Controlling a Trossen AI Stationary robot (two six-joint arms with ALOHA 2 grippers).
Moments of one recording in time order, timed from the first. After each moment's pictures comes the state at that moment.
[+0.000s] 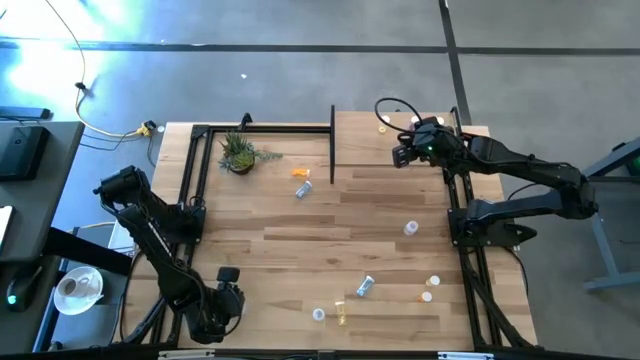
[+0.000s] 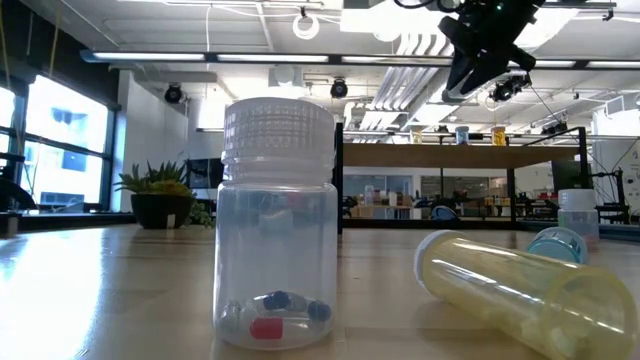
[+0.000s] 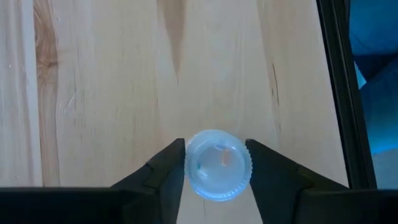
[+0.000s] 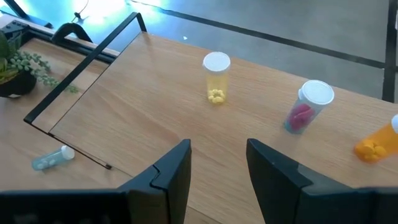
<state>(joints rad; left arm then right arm) -0.92 1.57 0.87 -0.52 -0.32 -0.86 -0.34 1.03 1.05 -0.79 0.53 0.58</state>
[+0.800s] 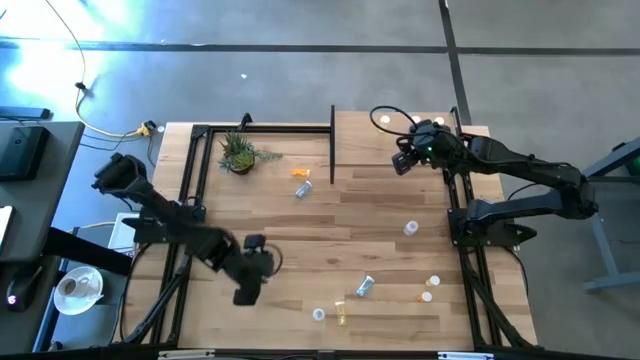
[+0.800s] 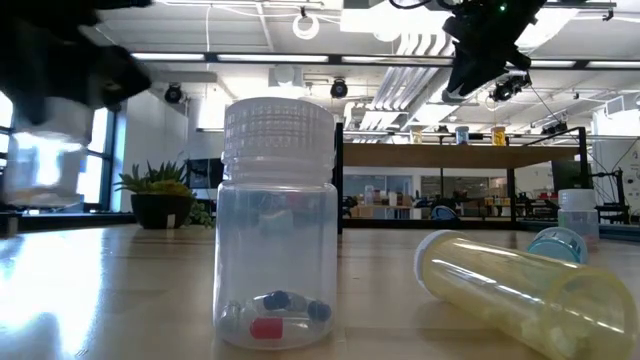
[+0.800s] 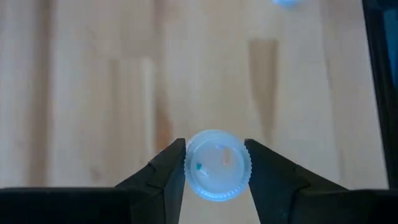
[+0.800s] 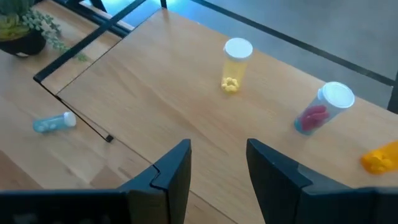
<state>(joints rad) -0.48 1.44 0.87 -0.53 -0.16 -0.52 -0.34 1.03 1.05 -0.82 0.46 0.44</state>
